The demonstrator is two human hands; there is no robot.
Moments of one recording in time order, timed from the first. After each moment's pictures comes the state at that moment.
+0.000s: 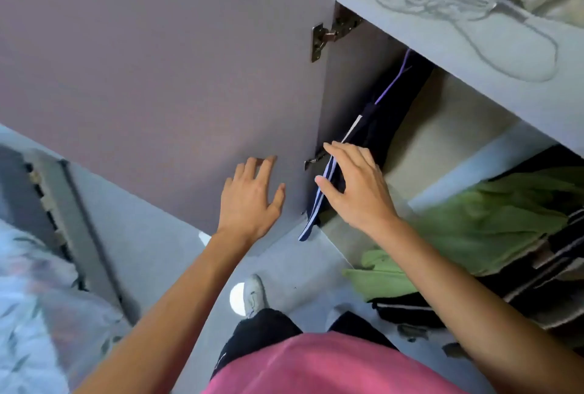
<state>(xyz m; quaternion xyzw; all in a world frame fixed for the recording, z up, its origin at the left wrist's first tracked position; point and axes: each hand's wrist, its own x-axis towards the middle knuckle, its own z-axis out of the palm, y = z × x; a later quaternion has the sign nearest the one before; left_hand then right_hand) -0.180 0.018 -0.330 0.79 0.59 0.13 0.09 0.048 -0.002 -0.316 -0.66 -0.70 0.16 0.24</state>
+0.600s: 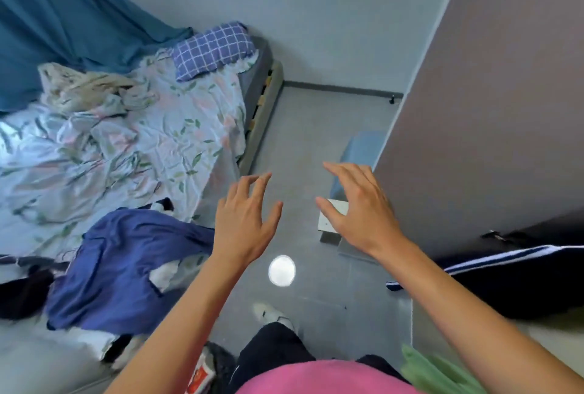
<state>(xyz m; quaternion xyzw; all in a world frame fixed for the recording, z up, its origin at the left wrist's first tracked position) -0.385 -0.239 -0.311 0.43 0.88 0.17 0.01 -0.218 -0.069 -0.289 -0.28 -0.91 0.27 0.17</state>
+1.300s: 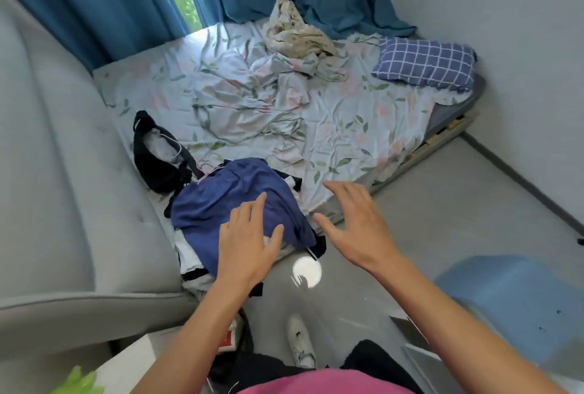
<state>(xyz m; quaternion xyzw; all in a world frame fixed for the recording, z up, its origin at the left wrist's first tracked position) -0.581 -0.505 -0.360 0.03 0.98 0.21 0.01 -0.589 -0.273 -0.320 0.05 -0.95 0.30 0.00</state>
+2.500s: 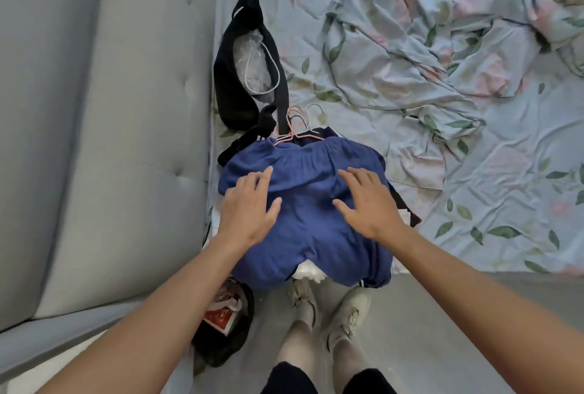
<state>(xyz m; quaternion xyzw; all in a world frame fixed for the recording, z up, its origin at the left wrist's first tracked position) -0.797 -0.707 -0.650 -0.21 0.96 0.14 0.12 -0.943 -0.473 -0.678 0.32 -0.91 0.14 -0.25</state>
